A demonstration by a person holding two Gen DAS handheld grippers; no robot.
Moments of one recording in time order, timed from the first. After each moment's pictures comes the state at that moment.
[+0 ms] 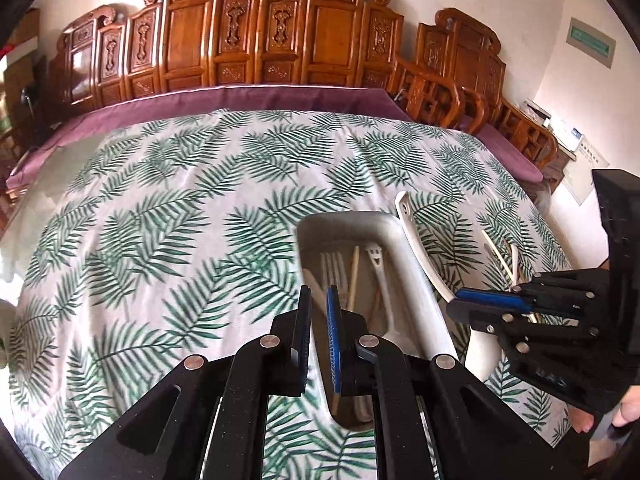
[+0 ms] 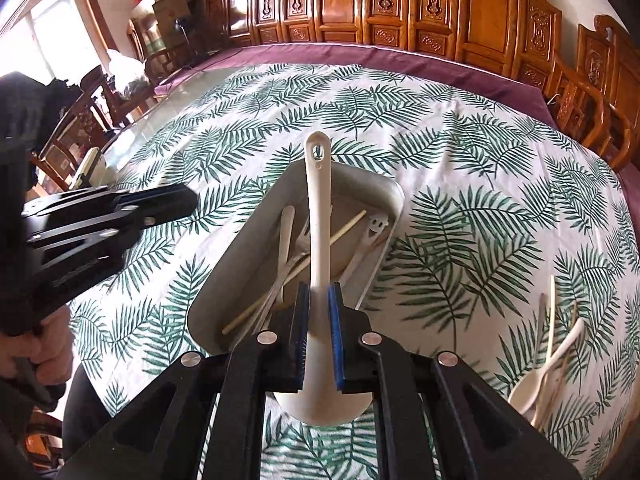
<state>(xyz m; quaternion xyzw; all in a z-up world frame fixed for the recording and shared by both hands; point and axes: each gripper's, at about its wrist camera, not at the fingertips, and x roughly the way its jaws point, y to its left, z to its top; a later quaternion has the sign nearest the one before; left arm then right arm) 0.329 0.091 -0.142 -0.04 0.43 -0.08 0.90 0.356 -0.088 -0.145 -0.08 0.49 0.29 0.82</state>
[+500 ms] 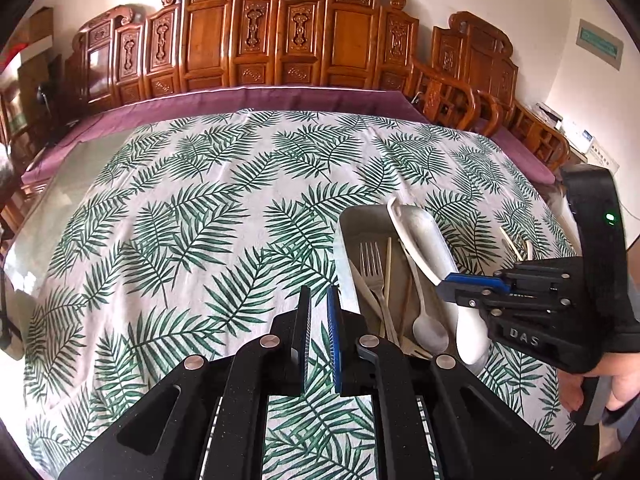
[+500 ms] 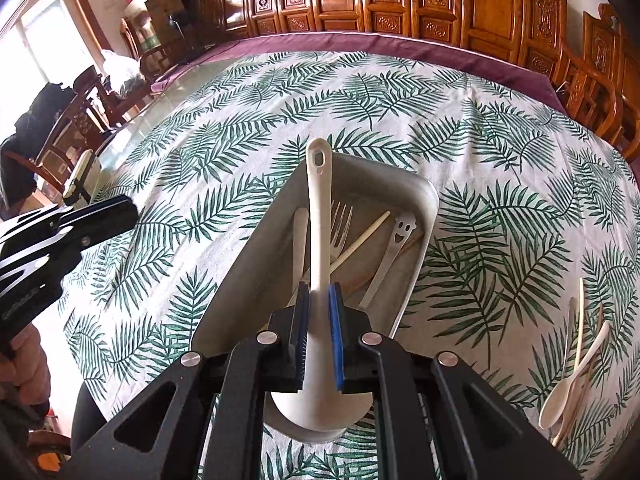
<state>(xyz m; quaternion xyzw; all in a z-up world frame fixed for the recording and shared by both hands) 0.310 0.122 -0.138 -0.03 0.43 -0.05 0.90 0.371 -0.064 -0.165 -0.06 0.51 0.29 0.81</state>
